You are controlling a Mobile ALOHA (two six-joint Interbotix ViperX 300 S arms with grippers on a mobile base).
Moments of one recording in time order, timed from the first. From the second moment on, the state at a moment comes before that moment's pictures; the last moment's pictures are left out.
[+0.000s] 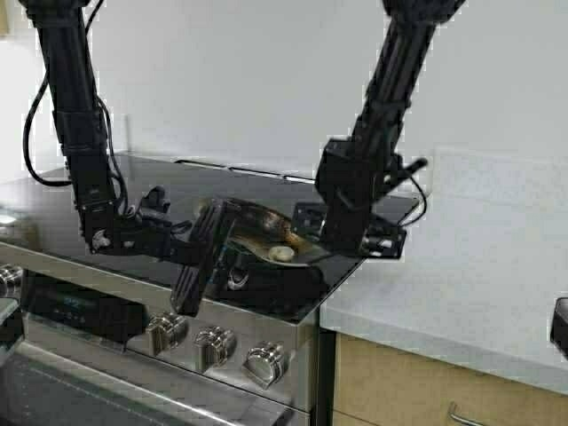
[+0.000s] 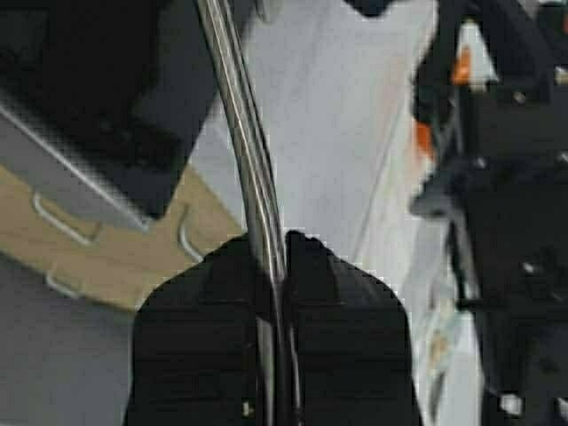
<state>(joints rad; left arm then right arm) -0.37 0.83 0.60 0.85 -1.09 -1.62 0.71 0.94 0.30 0.93 -0.99 -0.06</state>
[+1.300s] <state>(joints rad) -0.37 0.83 0.54 1.08 -1.03 -1.77 0.60 1.02 0.13 0.73 -0.91 -0.06</state>
